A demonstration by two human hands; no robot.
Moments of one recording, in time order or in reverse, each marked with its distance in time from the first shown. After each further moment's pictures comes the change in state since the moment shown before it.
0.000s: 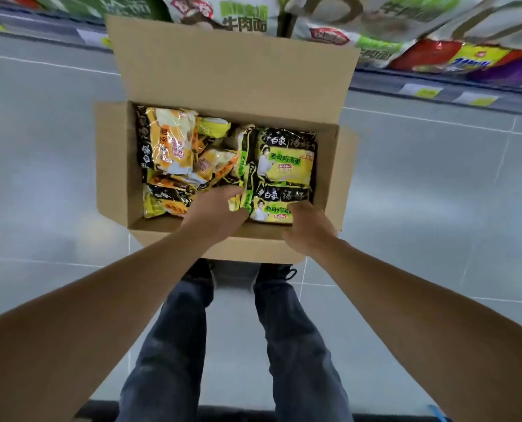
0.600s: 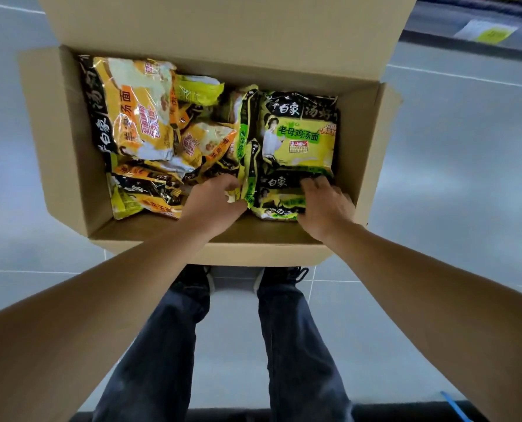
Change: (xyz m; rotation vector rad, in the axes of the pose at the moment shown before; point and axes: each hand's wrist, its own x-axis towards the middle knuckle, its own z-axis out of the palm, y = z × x) left_hand 0.110 -0.078 0.068 -0.088 -0.064 0.022; right_hand 0.101 0.026 0.063 -0.217 0.103 0.082
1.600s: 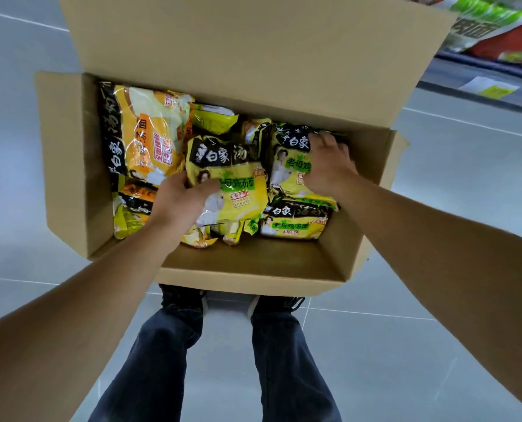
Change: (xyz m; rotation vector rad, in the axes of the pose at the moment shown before) left_hand 0.018 0.000 -0.053 -0.538 0.272 -0.204; right_hand 0.098 -0.011 -0.086 0.125 -0.006 -0.041
